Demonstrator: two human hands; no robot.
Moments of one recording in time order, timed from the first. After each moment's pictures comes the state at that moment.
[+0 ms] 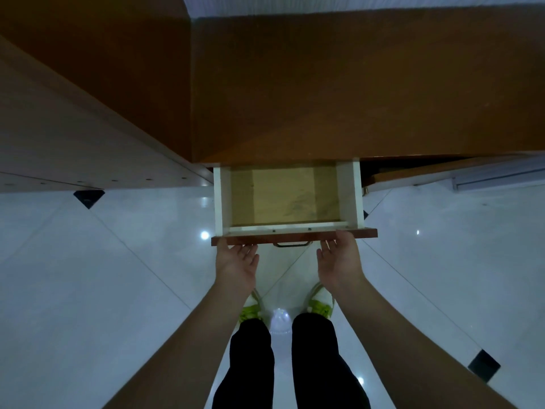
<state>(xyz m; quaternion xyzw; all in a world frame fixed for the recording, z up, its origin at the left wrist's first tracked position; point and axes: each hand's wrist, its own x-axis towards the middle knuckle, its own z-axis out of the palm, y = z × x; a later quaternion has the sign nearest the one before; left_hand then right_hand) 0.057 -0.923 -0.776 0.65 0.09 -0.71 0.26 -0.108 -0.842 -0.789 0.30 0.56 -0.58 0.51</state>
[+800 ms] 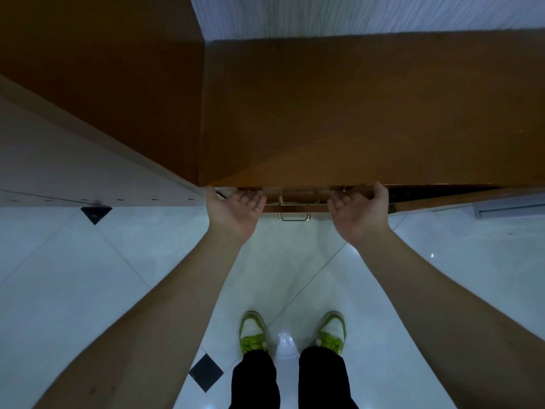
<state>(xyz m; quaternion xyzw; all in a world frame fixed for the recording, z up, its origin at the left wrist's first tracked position) 0.020 -1.055 -0.794 0.50 0.09 -0.78 0.36 -0.180 -0.962 -0.791 0.25 0.43 -0.66 0.56</state>
